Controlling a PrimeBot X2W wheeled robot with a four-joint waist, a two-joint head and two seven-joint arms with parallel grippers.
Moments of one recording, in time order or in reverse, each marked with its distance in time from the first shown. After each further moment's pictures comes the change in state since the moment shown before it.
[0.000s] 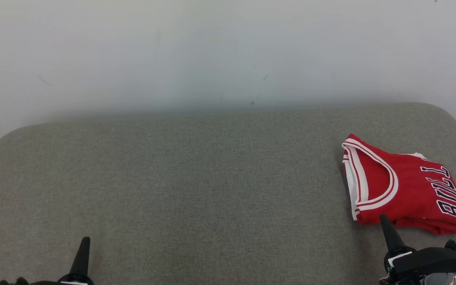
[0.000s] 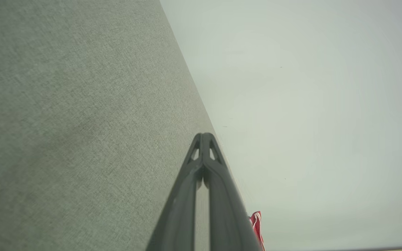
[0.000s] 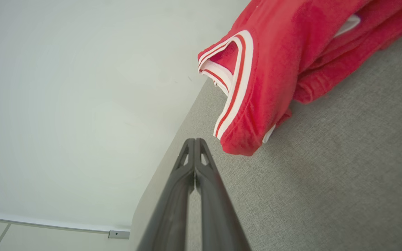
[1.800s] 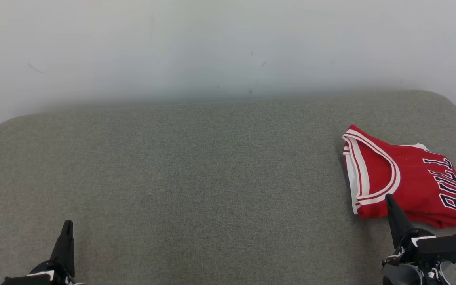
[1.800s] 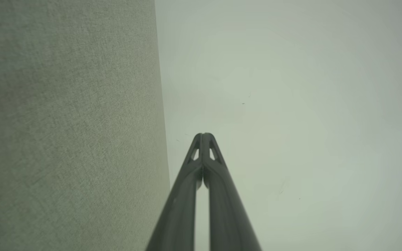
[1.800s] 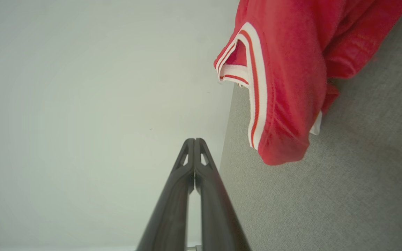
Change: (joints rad) left arm -0.061 -0.031 0.105 0.020 -0.359 -0.060 0.064; right arm -0.057 0.017 -0.053 -0.003 0.405 0.049 0.070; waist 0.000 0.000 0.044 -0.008
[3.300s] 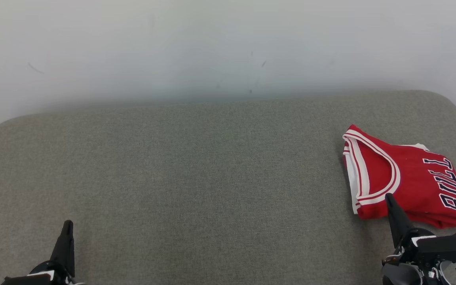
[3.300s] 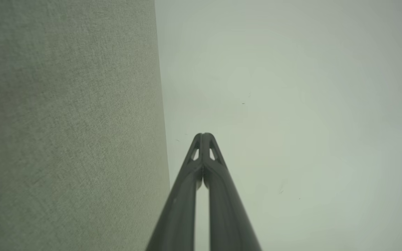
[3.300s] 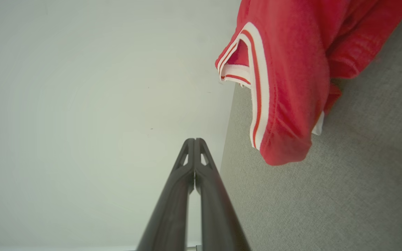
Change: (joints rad) left arm 0.000 0.000 0.000 0.000 0.000 0.000 0.000; right arm 0.000 0.000 0.000 -0.004 0.000 0.000 0.000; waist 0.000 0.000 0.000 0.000
